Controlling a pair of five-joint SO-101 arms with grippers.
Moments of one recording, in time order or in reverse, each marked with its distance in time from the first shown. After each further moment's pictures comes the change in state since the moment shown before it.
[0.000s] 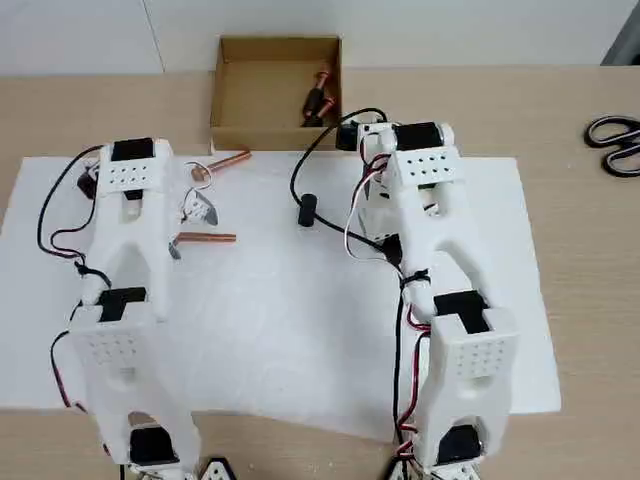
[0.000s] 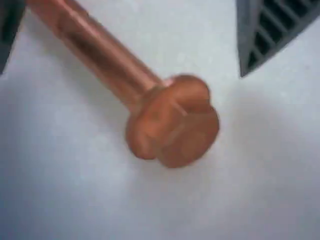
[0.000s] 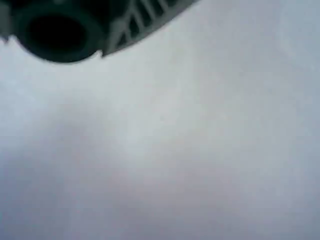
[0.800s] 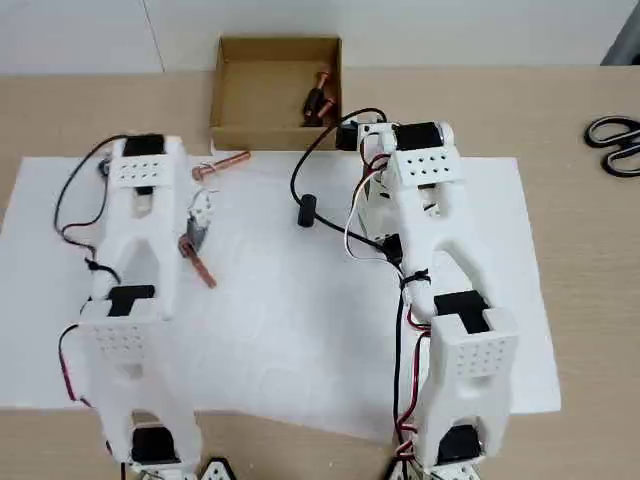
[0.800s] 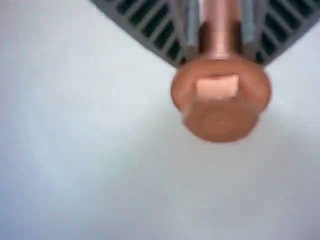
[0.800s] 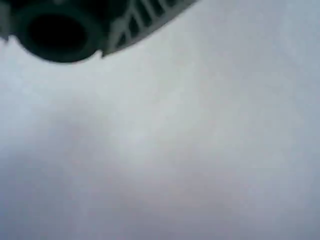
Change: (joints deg) left arm 3.4 1.1 -5.6 5.4 -13.5; right arm 0.0 0.0 0.0 0.0 0.0
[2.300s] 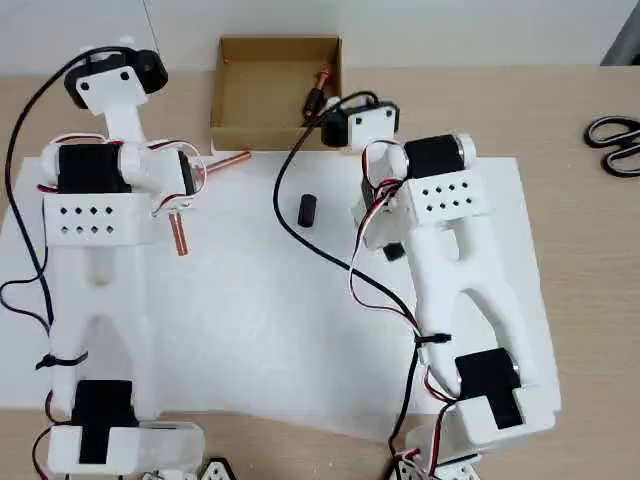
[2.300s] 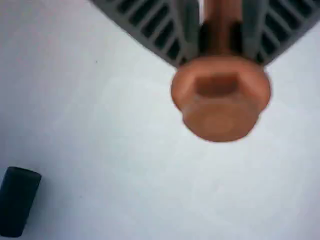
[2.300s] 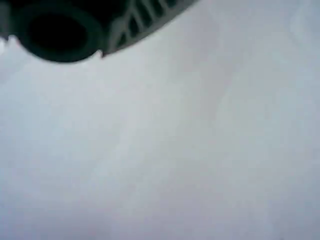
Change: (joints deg) left arm 2.2 -40.1 8.4 2.5 -18.4; right arm -3.5 -25.5 14.5 -0.3 3.4
